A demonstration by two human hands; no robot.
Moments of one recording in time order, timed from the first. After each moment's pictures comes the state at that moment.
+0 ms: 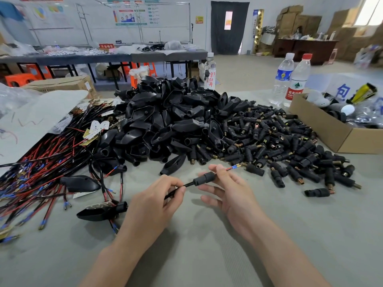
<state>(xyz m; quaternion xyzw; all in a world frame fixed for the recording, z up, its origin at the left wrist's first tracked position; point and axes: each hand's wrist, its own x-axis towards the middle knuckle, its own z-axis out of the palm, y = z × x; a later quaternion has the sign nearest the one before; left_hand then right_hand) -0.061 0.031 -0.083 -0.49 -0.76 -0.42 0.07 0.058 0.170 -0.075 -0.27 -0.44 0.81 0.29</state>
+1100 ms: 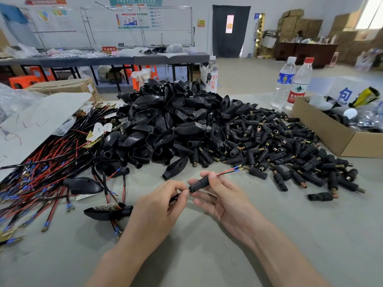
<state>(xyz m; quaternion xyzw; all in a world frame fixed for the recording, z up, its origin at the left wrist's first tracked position) -0.065 0.033 -0.090 -0.53 -0.74 -0.41 0.09 0.055 0.165 -0.076 -0.17 -0.40 0.87 0.21</state>
